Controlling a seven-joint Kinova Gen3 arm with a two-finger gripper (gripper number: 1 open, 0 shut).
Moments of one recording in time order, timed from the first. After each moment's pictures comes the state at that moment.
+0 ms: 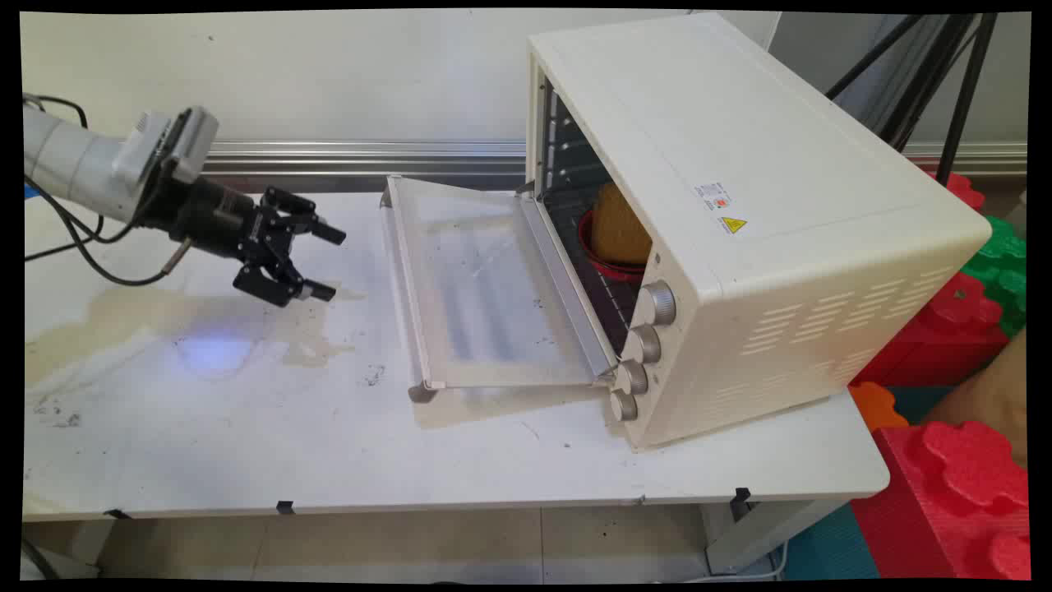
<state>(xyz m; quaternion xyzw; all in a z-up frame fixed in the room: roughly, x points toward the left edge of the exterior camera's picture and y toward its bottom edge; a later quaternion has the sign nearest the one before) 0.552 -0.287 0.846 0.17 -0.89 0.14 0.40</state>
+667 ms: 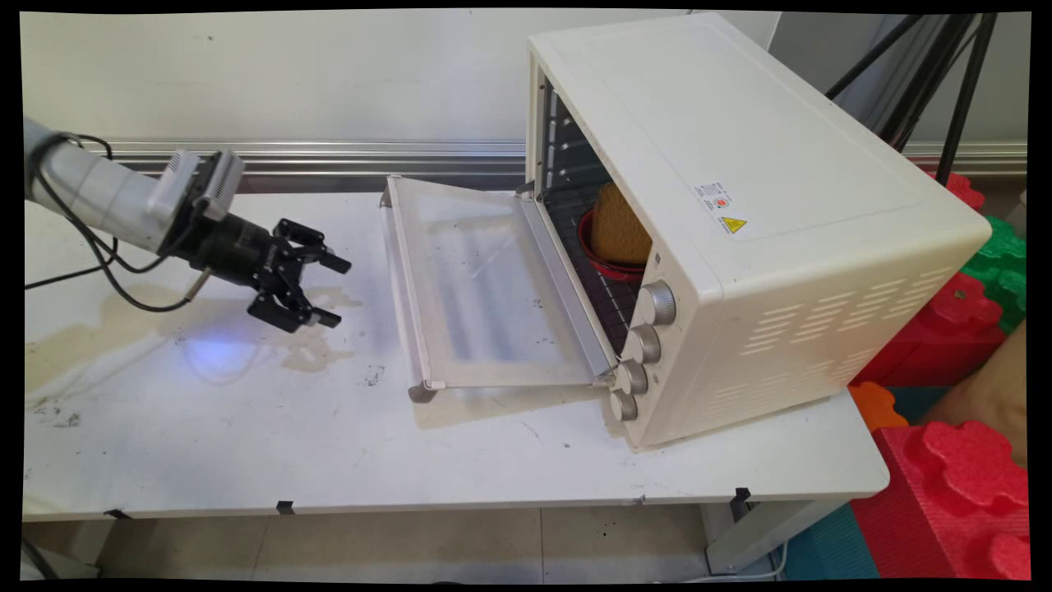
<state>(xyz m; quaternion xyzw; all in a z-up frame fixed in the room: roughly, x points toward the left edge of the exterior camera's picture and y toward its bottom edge) 0.553 -0.294 0.803 0.17 -0.90 0.12 0.38</state>
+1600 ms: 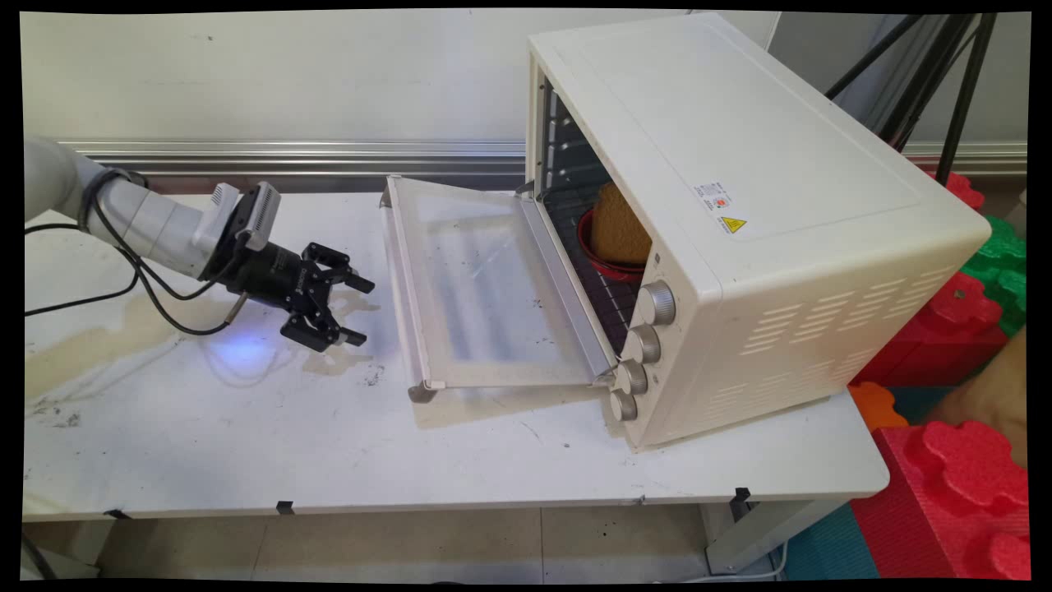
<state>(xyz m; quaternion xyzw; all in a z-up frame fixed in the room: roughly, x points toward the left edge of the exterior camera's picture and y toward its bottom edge) 0.535 -0.306 0.758 0.17 -0.90 0.12 0.38</state>
